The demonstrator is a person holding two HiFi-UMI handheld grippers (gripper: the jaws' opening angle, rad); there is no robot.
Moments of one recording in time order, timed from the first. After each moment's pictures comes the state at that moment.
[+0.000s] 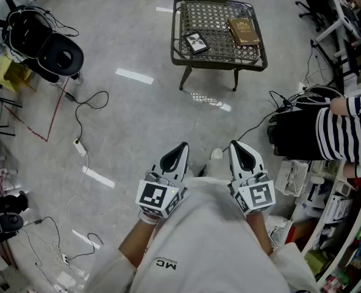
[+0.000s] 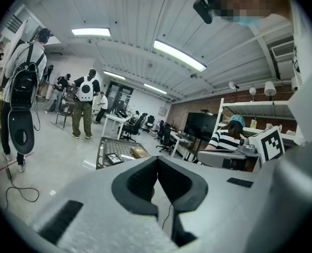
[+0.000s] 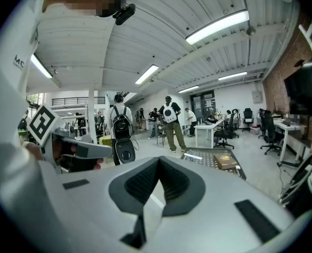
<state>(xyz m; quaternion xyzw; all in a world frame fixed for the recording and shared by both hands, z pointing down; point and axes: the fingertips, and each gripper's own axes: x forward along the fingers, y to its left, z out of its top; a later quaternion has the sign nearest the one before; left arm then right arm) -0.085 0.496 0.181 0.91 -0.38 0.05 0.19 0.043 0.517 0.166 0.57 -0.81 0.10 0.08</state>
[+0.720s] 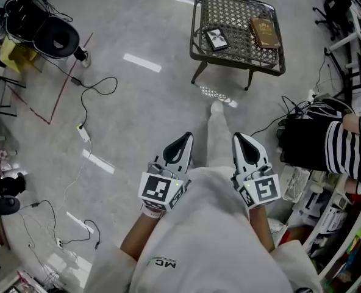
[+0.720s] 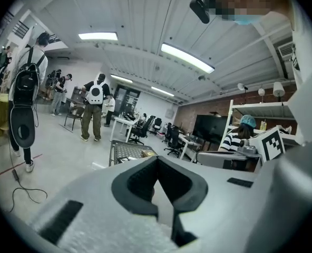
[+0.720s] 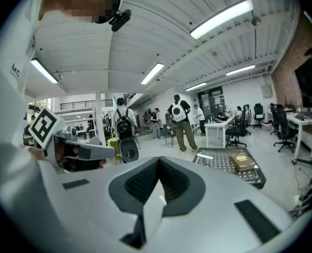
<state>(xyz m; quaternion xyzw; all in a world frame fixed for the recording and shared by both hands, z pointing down) -0.129 0.446 0.184 0.89 -0.42 0.04 0.18 -0.005 0.458 0.173 0.52 -0.84 0.11 0.07</state>
